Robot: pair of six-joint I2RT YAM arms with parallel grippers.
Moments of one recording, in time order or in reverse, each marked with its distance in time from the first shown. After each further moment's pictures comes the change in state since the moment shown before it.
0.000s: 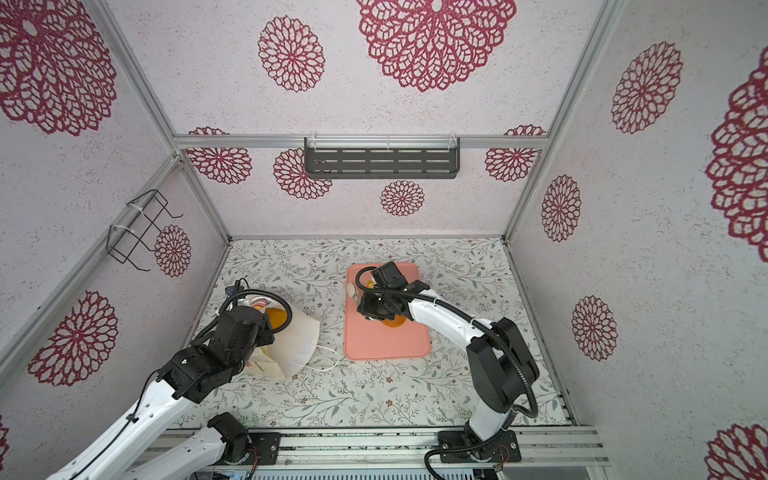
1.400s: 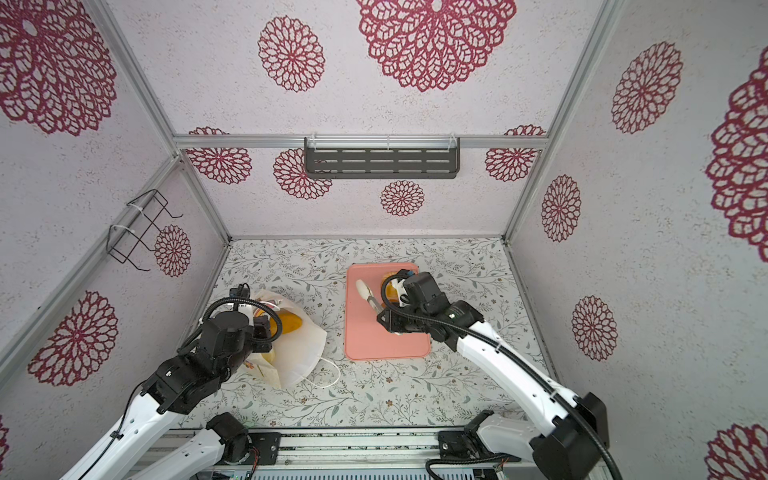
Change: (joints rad) left arm 0.000 -0.082 0.000 0.001 0.187 0.198; right arm 0.038 -0.550 -0.202 -0.203 -0.034 -0.164
